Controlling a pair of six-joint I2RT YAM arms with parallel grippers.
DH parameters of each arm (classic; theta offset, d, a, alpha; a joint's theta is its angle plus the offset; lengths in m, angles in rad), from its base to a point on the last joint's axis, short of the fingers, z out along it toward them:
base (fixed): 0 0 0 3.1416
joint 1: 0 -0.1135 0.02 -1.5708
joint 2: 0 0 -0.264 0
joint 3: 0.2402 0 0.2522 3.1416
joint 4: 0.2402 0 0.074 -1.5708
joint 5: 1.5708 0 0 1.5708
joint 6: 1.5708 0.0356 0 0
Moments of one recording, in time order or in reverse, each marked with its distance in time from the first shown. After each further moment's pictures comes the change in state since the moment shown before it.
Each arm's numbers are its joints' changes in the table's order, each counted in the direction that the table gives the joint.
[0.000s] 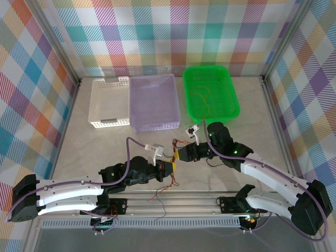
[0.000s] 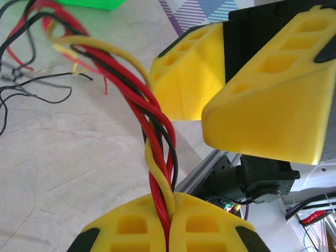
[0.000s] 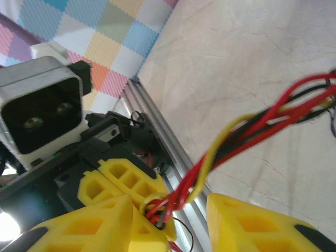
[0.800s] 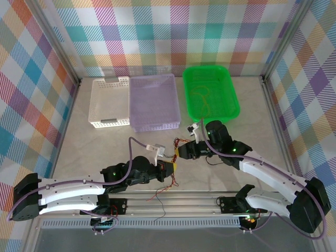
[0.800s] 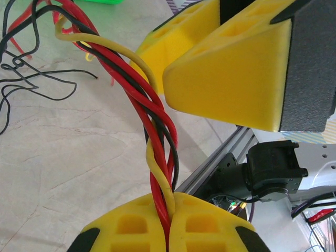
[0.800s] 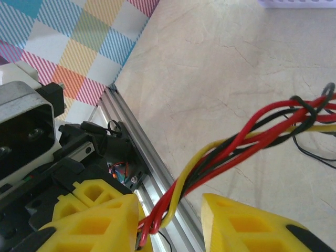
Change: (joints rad) left arm 0.002 -0.031 0.013 0.006 0.000 0.004; right arm 0.000 -0.045 0.030 0.009 0.060 -0.038
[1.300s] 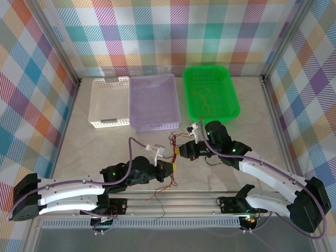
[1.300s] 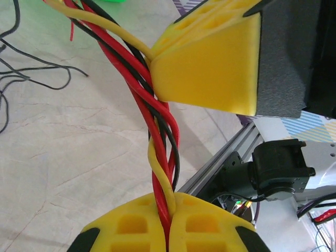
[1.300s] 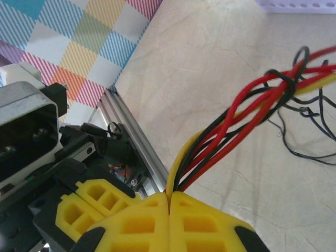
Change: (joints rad) left arm 0.005 0.027 0.001 0.032 -0.018 0.004; right arm -0.009 0.018 0.000 0.006 0.040 0.000
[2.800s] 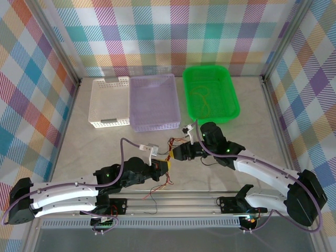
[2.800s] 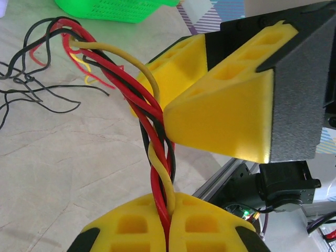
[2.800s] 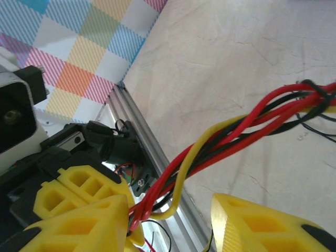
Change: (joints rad) left arm 0.000 0.077 -0.013 0.070 -0.064 0.000; right arm -0.035 -0.089 -0.022 -0.130 -0.038 0.043
